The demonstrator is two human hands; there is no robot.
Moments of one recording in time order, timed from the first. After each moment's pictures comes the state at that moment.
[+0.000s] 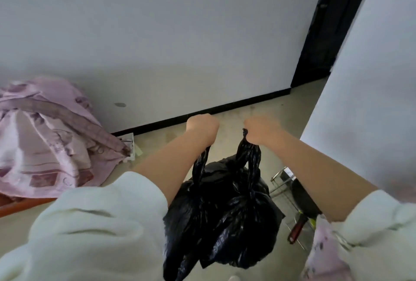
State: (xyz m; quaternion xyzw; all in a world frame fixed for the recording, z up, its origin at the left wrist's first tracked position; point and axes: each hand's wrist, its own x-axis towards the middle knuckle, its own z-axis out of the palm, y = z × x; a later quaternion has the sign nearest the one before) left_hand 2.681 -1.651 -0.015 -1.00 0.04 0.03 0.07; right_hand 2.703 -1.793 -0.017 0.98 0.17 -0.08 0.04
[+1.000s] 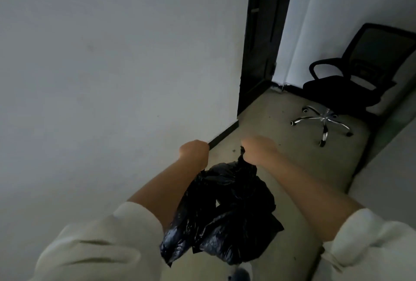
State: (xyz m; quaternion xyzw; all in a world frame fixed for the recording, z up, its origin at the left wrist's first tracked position) left_hand 3.691 -1.977 -0.066 -0.97 0.19 0.16 0.07; right_hand 3.665 -2.131 -0.082 0.99 -0.05 -0.11 -0.04
